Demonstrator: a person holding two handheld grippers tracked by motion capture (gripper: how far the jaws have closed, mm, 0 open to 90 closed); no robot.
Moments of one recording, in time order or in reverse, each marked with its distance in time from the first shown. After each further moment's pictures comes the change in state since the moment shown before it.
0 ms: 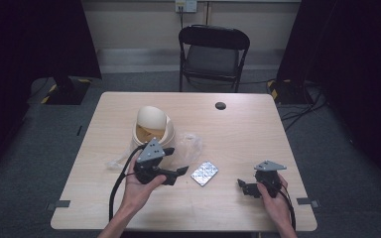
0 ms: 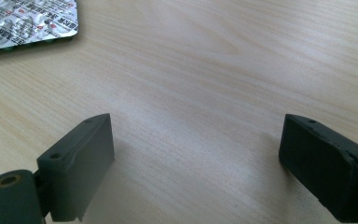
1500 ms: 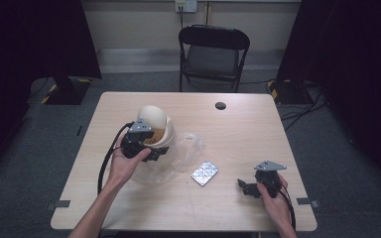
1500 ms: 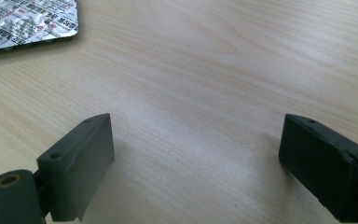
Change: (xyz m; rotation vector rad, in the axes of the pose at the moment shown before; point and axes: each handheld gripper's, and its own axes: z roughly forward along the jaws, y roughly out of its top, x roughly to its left) left arm 0.094 -0.002 -0.004 0.161 0.137 -0.052; right arm 0.000 0.000 0.000 0.000 0.000 0.000
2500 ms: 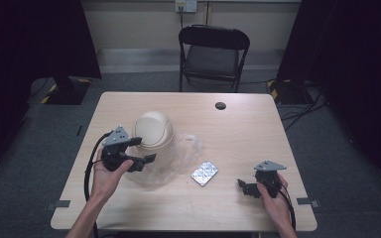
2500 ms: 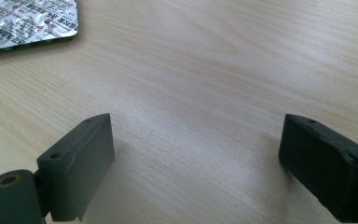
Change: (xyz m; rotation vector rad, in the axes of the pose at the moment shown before) left arm -0.010 -0.018 -0.057 -0.123 -0.039 -0.022; right arm 0.000 0.000 0.000 0.000 0.000 0.000
